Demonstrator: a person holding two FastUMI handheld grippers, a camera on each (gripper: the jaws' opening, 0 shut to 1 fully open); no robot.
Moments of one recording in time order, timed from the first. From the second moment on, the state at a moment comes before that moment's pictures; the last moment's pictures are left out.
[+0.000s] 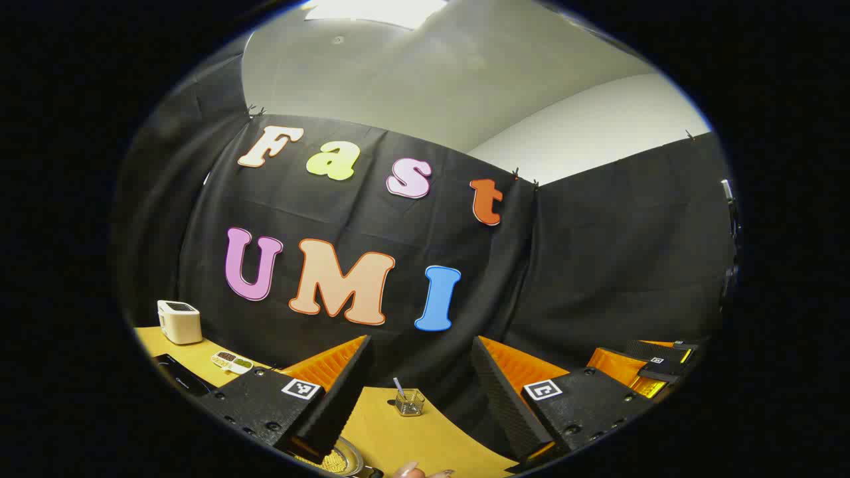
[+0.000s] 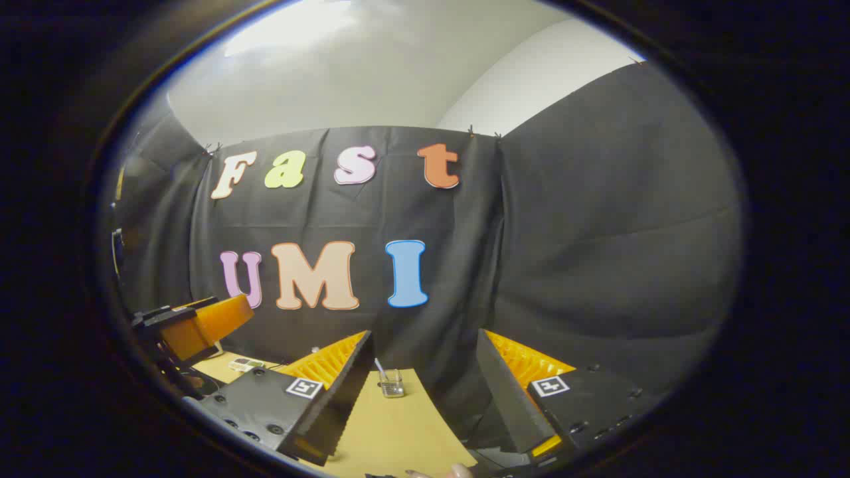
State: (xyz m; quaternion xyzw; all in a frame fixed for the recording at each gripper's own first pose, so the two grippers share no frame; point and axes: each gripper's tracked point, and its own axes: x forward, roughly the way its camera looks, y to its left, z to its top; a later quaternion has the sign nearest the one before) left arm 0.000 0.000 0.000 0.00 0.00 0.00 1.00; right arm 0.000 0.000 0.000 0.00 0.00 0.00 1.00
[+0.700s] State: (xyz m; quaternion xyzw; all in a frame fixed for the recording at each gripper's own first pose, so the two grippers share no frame) left arm -0.026 0.074 0.016 0.01 0.00 0.03 1.00; right arm -0.014 0.086 -0.008 -0.02 0.01 0.04 1.00
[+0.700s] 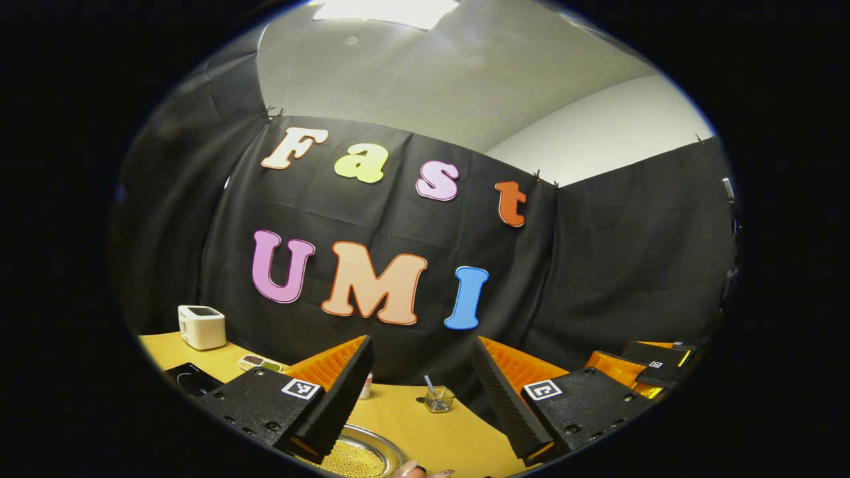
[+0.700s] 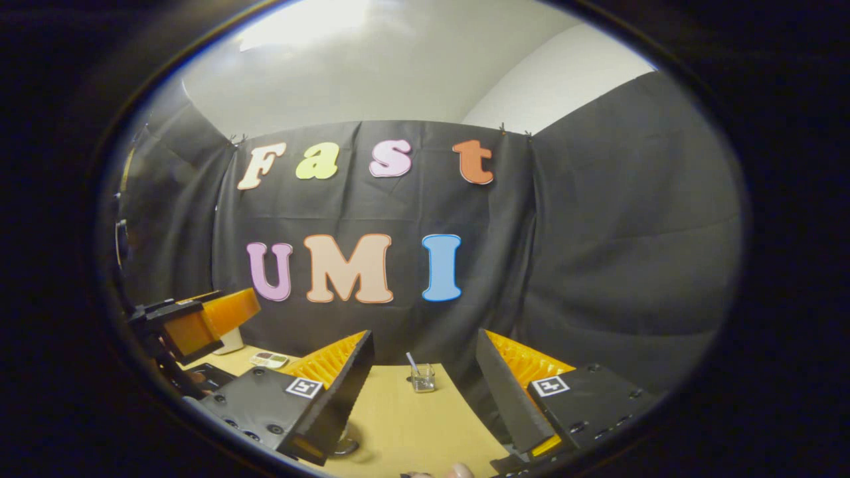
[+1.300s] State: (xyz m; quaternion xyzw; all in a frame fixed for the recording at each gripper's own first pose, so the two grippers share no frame) left arm -0.053 0.121 0.010 -0.01 0.03 0.08 1.00; right arm -0.014 0.112 -0.023 0.01 0.03 0.08 1.00
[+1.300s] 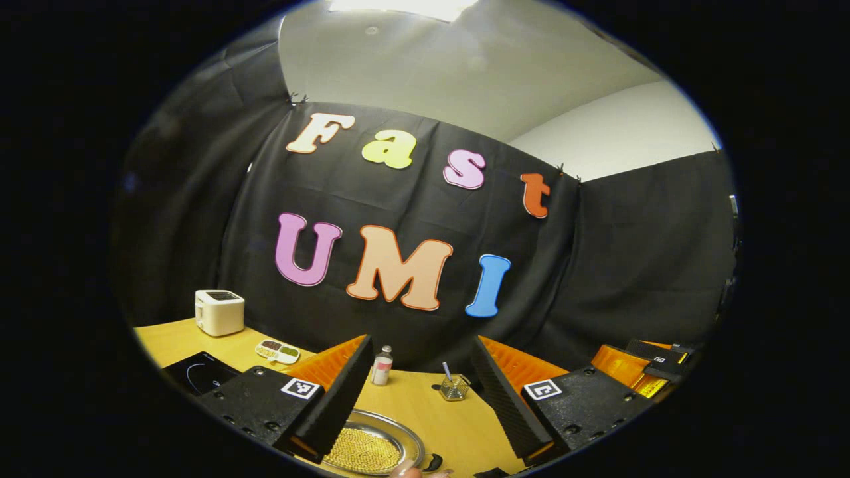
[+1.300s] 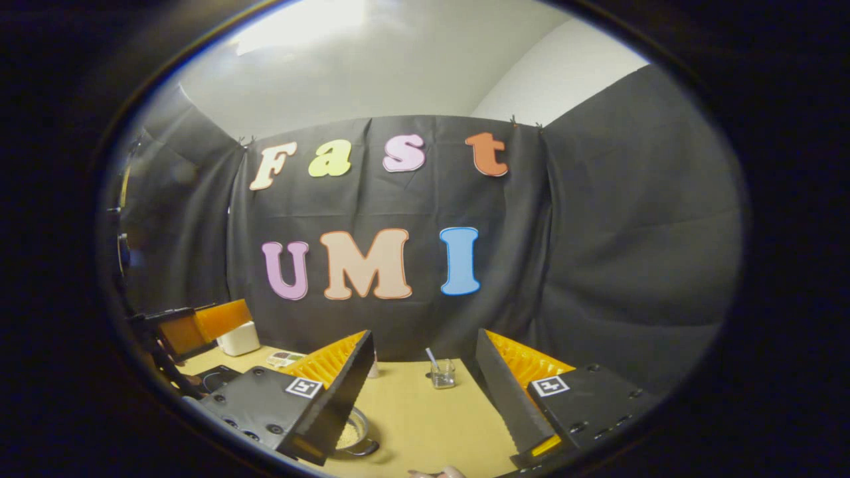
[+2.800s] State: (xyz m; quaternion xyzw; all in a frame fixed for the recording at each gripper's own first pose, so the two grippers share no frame) left arm -0.075 0.185 0.027 0.05 0.03 0.11 0.99; right arm -0.011 0.213 -0.046 0.02 0.05 0.16 0.99
